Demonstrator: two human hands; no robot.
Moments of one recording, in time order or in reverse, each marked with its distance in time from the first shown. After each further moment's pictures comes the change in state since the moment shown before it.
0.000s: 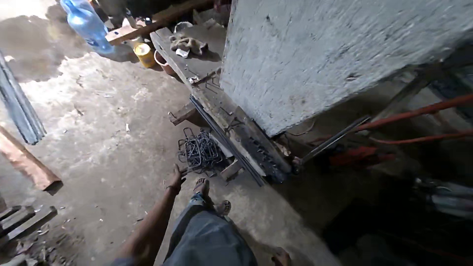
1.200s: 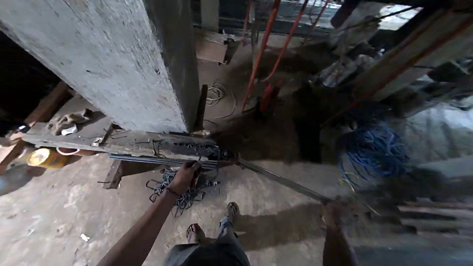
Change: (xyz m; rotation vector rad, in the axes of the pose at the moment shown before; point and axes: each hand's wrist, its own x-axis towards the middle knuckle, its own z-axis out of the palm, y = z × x) left_hand -0.200 0.112 0.183 0.681 -0.995 0.391; right_hand -0.066 0.145 -0.054 0.653 0.991 0.382
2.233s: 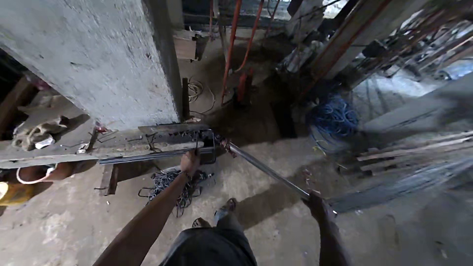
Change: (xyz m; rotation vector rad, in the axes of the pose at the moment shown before) left_hand 0.009 -0.018 -0.001 1.017 0.020 0.081; right_hand -0.183 0.083 -0.059 -0.541 -0.343 -0.140
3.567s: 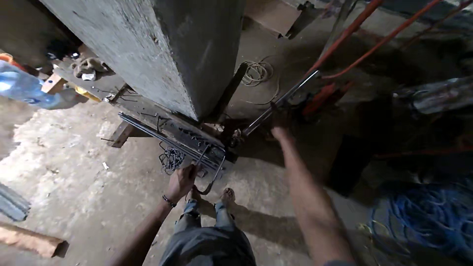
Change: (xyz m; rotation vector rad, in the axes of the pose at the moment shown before) left_hand -0.011 0.020 0.040 -0.130 0.245 -0.272; right_hand 0.263 -0.529 -0.154 0.032 0.110 -1.058
